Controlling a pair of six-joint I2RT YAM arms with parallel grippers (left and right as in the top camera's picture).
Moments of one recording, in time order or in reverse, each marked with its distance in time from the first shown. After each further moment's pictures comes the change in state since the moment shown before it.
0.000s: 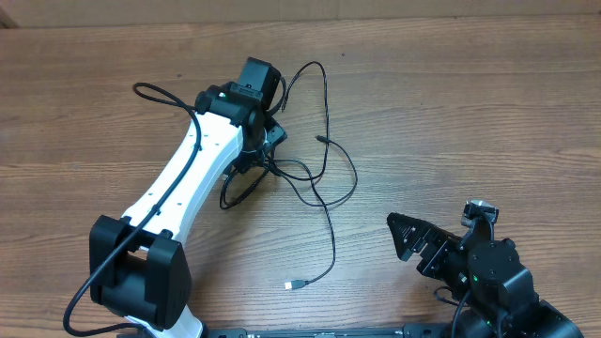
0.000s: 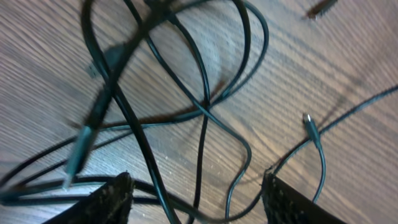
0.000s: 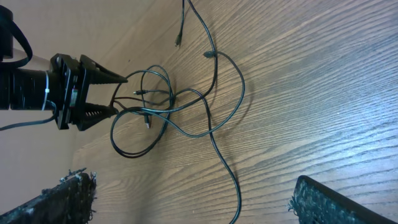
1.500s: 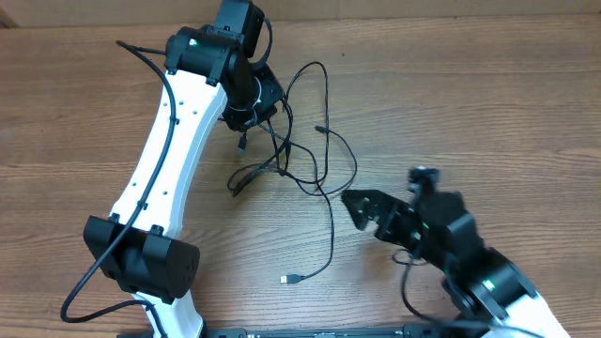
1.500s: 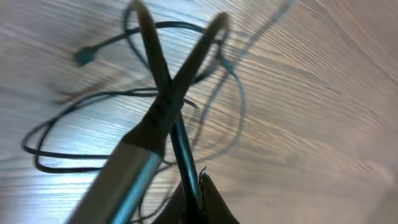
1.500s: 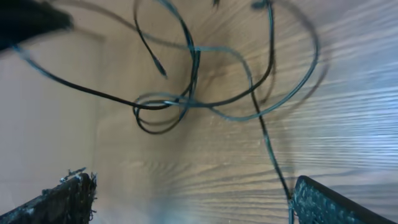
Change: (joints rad) left arm 0.056 0.127 0.542 -0.344 0.268 0.260; right arm 0.000 0.409 -0.061 0.462 -0.222 -0.001
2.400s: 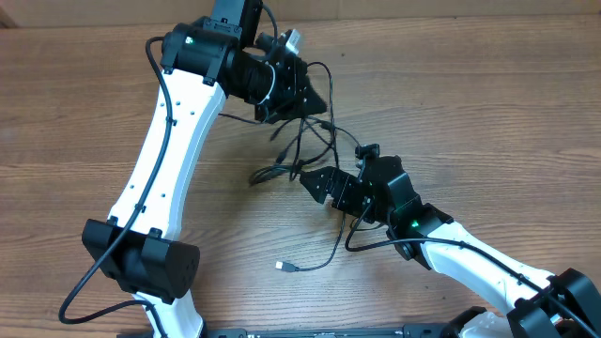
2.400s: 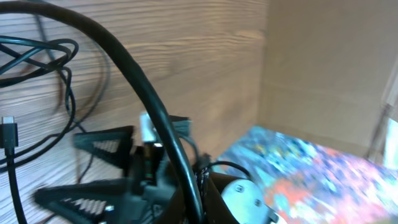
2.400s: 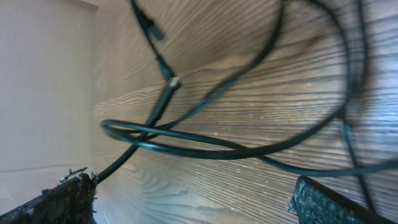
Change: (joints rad) left arm 0.000 0.000 0.033 0.079 0.629 0.330; right arm 0.000 0.607 -0.005 0.592 -0.149 0.019
